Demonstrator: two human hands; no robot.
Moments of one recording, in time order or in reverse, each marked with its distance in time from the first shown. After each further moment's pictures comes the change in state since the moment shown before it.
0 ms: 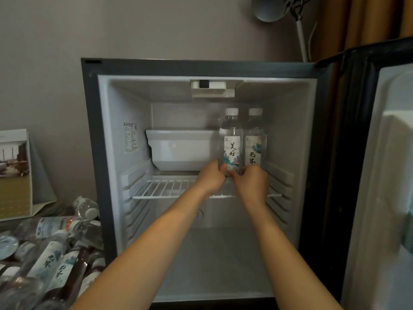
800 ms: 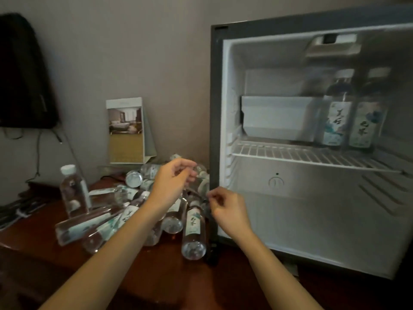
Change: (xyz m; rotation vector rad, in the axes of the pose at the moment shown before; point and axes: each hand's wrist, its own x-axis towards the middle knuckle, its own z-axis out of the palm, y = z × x) left_hand -0.209 -0.089 -0.192 -0.088 0.447 -0.140; right_hand -0.210 -0.064 0.102 0.404 -0.670 -0.308
